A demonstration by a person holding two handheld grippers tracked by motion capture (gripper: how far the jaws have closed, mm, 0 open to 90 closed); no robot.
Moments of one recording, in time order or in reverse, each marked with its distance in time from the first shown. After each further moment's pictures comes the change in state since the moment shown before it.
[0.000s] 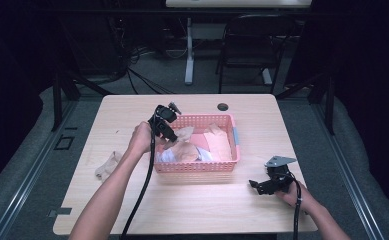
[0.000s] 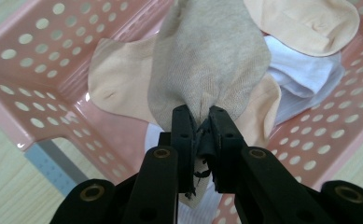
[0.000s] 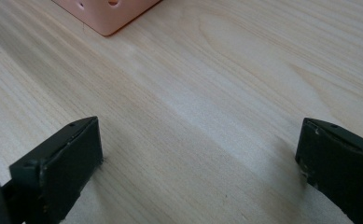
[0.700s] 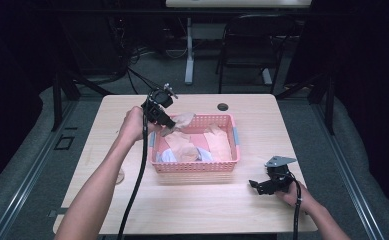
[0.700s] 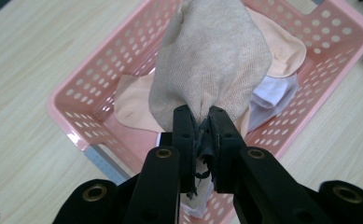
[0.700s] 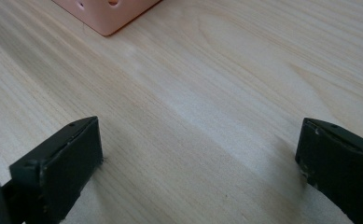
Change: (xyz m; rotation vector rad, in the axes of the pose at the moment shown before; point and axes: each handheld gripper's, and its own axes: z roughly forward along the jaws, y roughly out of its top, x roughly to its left) left arm -0.008 0.016 -0.071 -0.084 0.017 0.055; right arm 0.000 0.000 0.000 0.002 -0.003 -0.002
